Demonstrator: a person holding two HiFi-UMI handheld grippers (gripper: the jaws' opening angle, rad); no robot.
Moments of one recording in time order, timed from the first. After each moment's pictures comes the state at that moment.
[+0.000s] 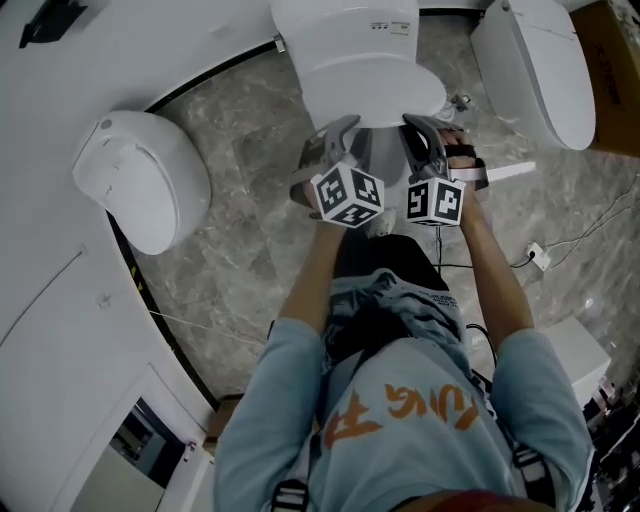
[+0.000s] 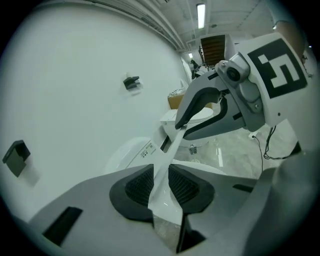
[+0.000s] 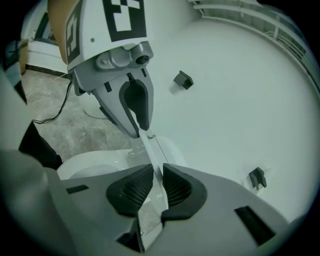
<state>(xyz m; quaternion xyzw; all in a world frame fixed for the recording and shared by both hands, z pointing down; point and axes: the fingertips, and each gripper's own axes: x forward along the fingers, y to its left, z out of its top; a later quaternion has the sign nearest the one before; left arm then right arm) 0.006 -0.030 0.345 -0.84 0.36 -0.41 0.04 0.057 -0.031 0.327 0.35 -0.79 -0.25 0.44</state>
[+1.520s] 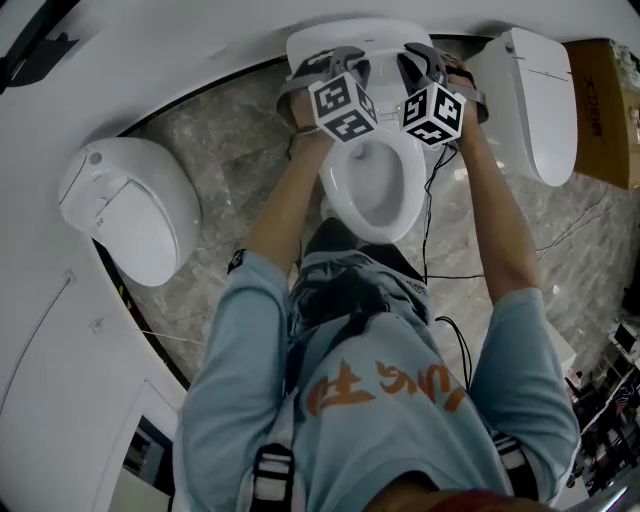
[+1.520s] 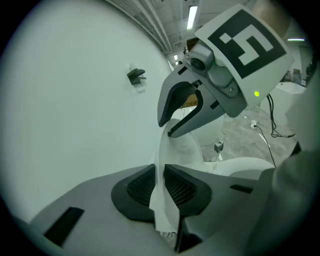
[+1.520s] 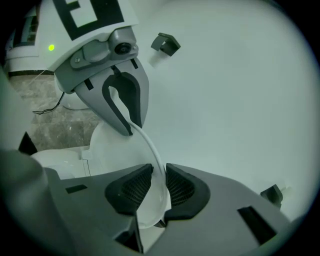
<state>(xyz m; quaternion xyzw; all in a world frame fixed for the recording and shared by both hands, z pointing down) -0.033 -0.334 0.325 -0.86 0.27 -0.42 0.09 0.012 -0.351 0.304 0.35 -0.76 -0.20 0.51</state>
